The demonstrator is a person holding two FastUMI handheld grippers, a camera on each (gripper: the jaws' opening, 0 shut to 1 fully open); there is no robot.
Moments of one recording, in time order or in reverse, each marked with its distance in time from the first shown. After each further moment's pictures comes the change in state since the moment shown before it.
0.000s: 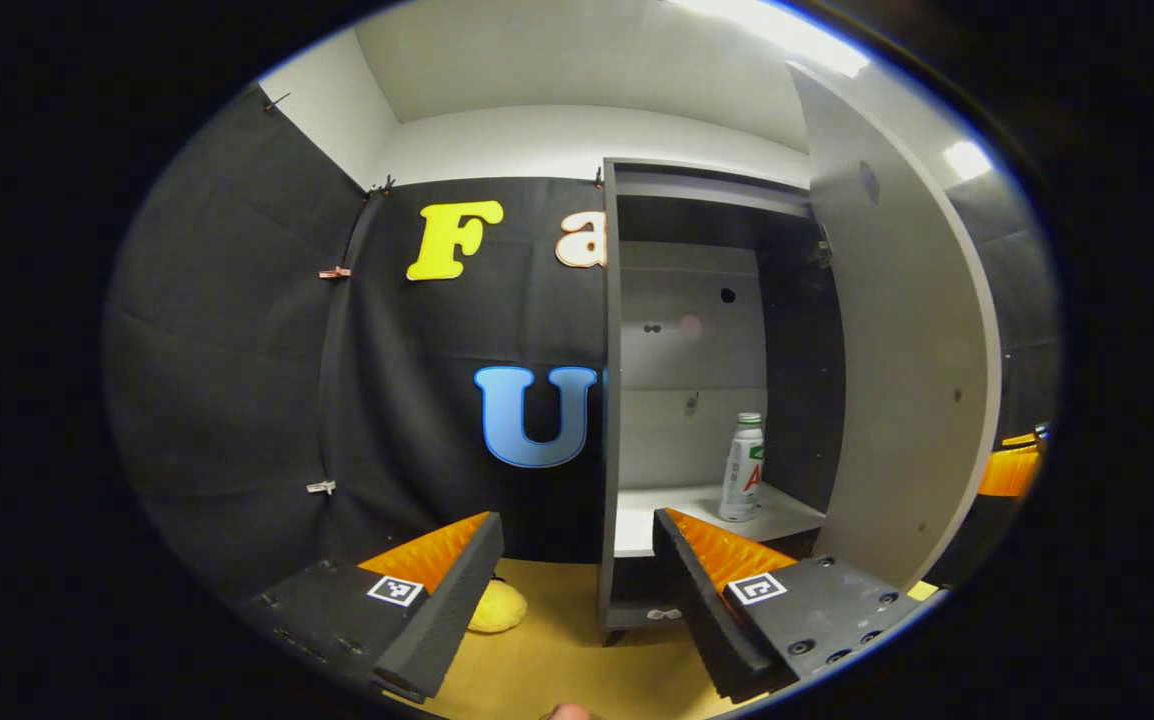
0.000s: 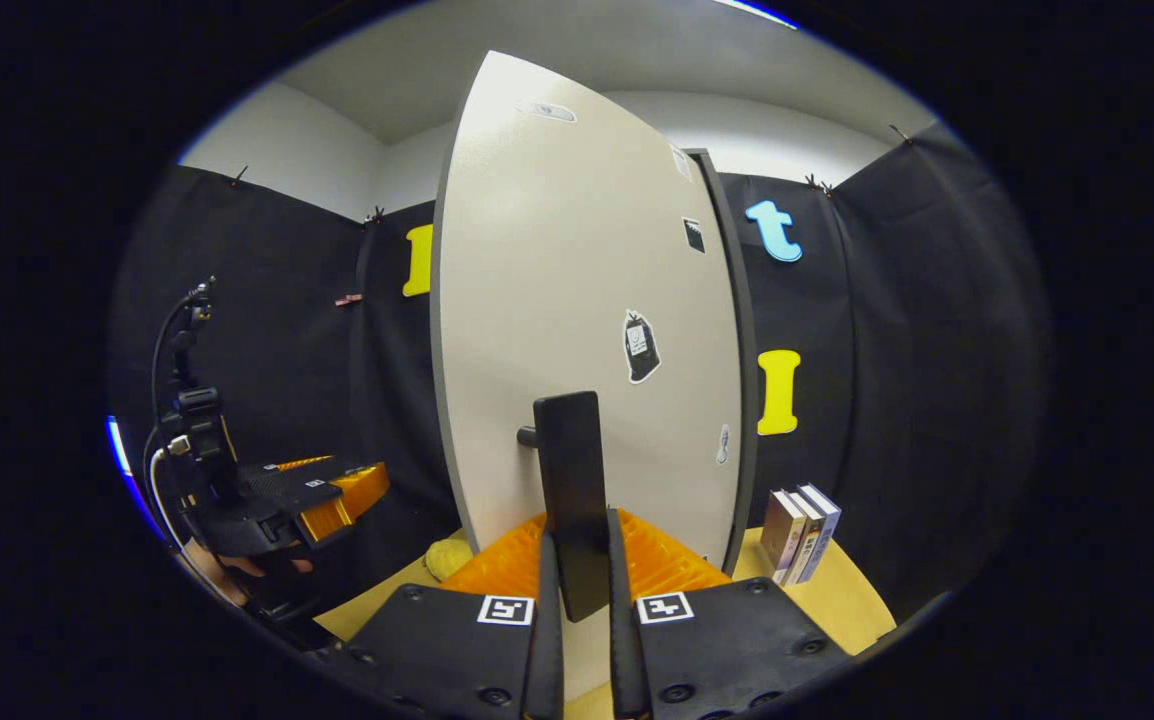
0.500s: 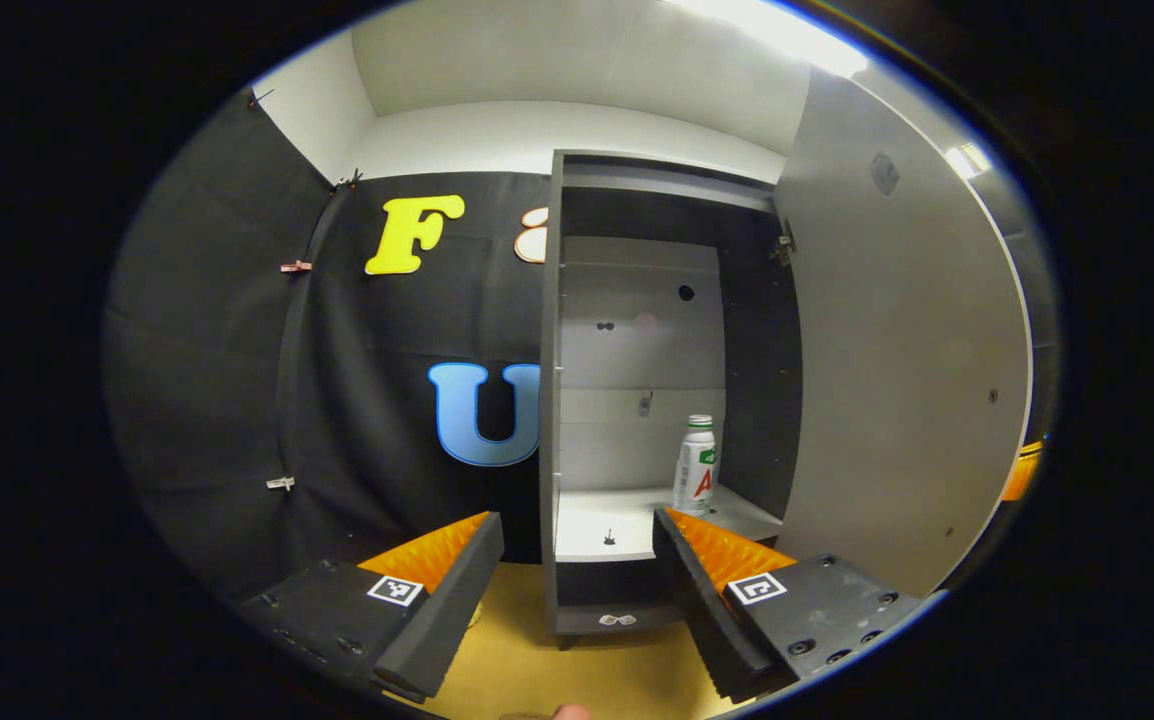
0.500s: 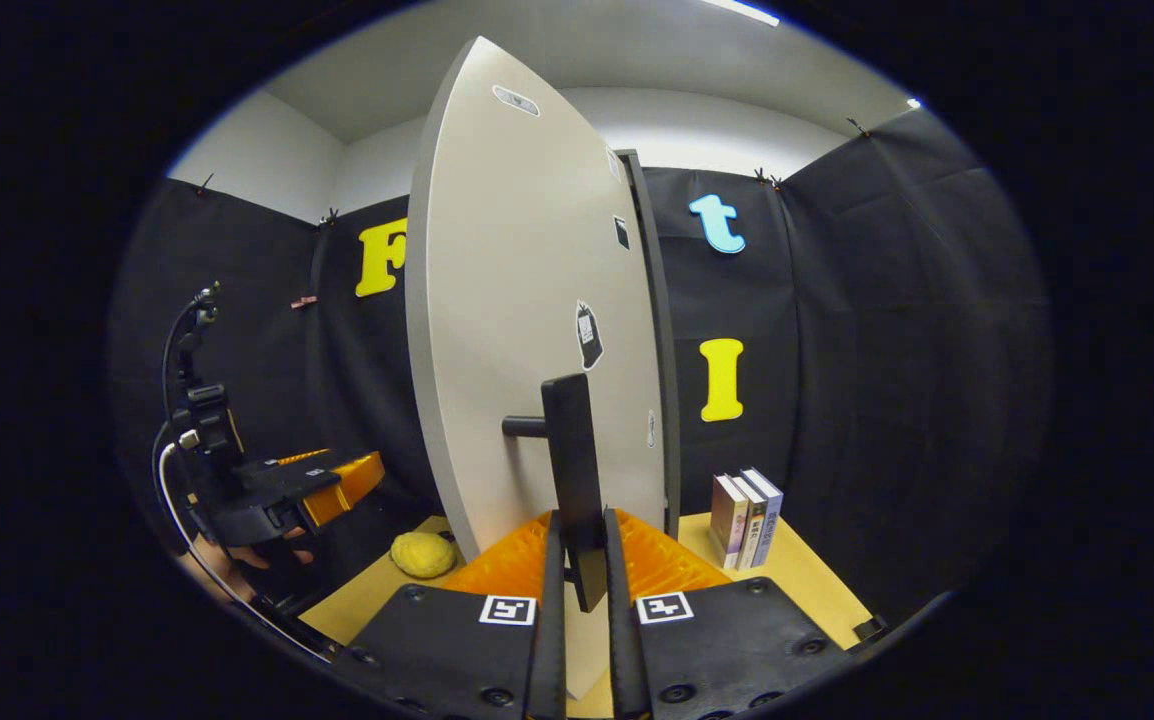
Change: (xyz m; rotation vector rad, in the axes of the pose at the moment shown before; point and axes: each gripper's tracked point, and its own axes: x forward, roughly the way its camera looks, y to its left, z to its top) left arm 0.016 -0.058 0.000 -0.011 0.004 -0.088; right arm -0.030 -0.048 -0.006 0.000 0.024 -0.141
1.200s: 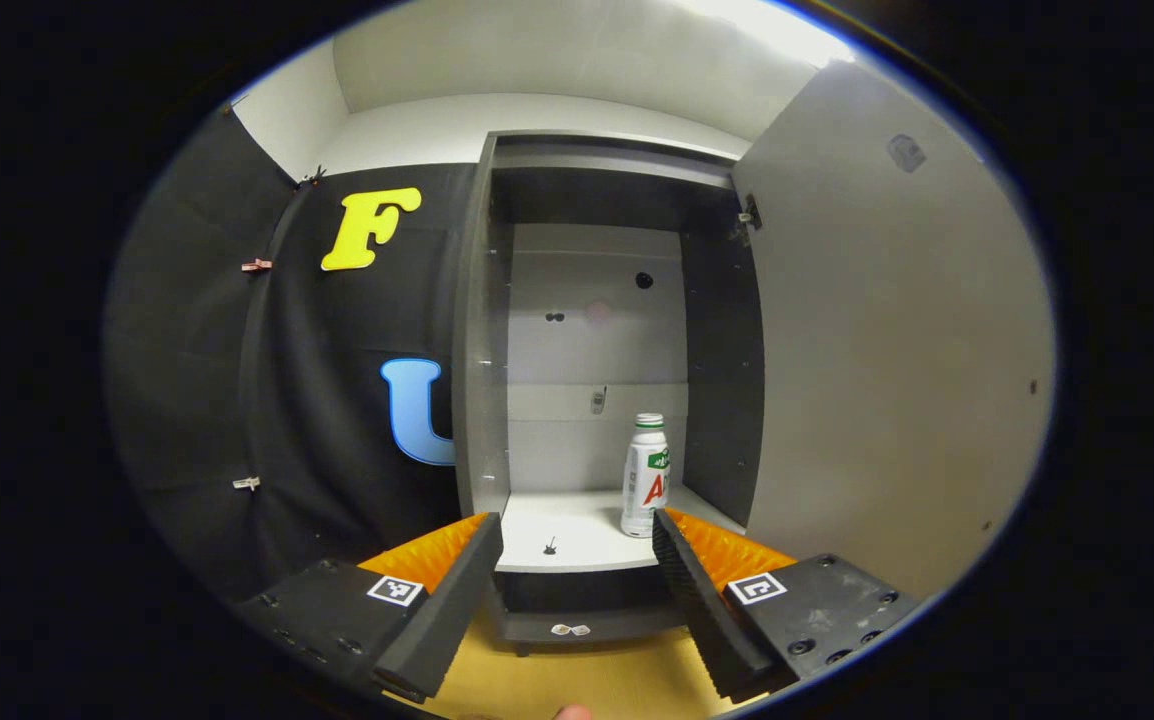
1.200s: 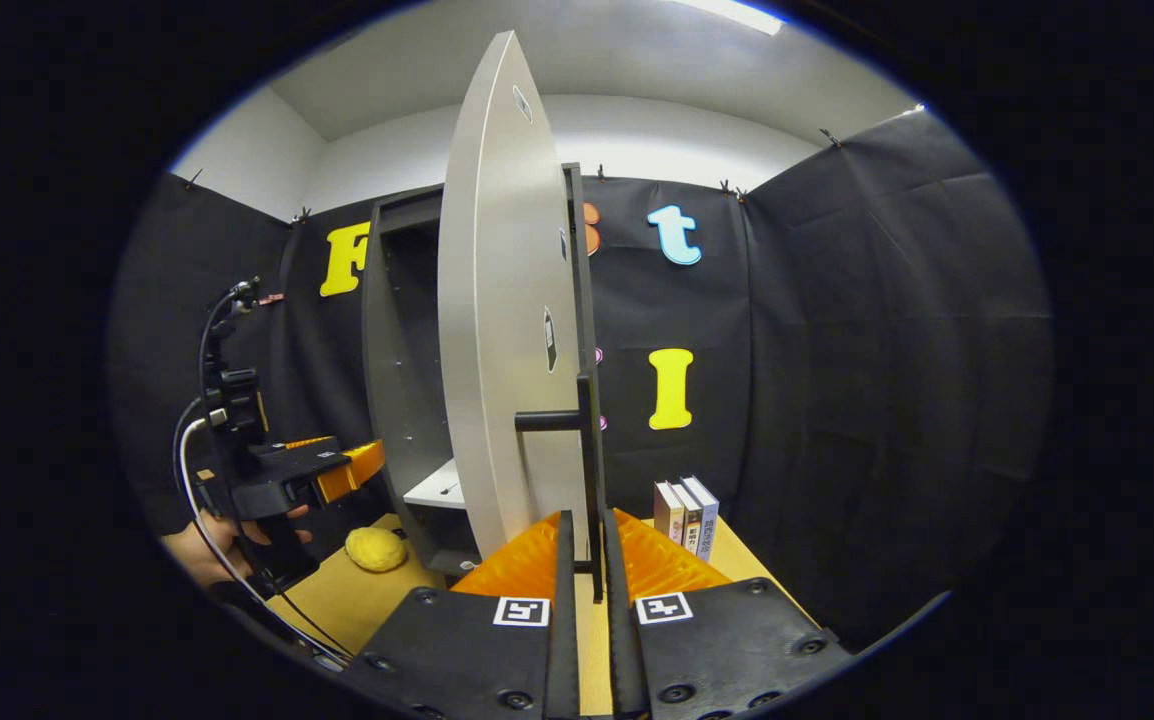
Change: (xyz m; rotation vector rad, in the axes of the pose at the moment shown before) left arm 0.045 -0.072 -0.005 0.014 0.023 -0.057; right arm -0.018 -0.058 0.009 -0.010 -0.028 -0.098
